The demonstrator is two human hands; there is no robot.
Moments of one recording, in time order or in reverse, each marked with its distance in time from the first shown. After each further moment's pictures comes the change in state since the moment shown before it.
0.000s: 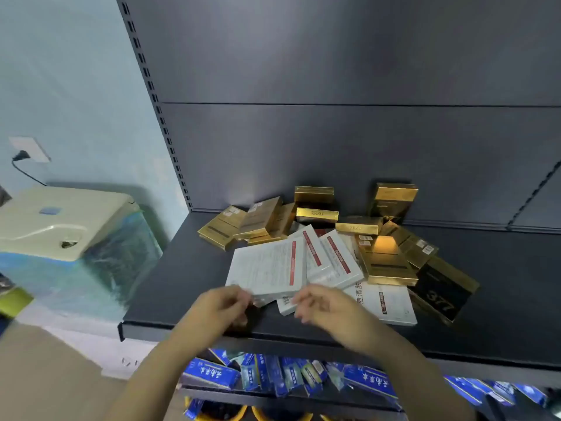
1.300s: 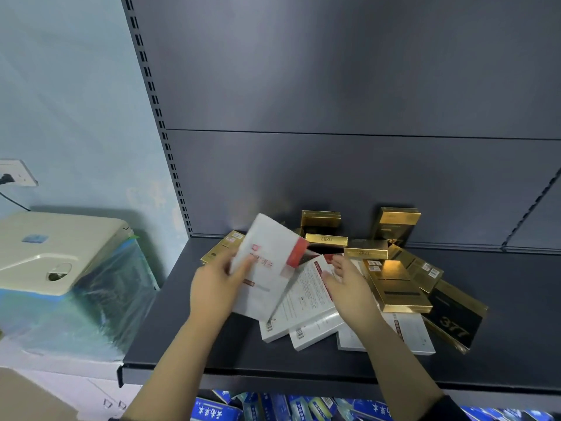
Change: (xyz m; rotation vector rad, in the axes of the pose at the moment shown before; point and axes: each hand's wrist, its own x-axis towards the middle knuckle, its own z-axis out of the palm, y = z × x) left_hand 0.070 0.013 -0.042 0.027 0.605 0.148; right_hand 0.081 -0.011 -0.014 0.089 0.690 0.181
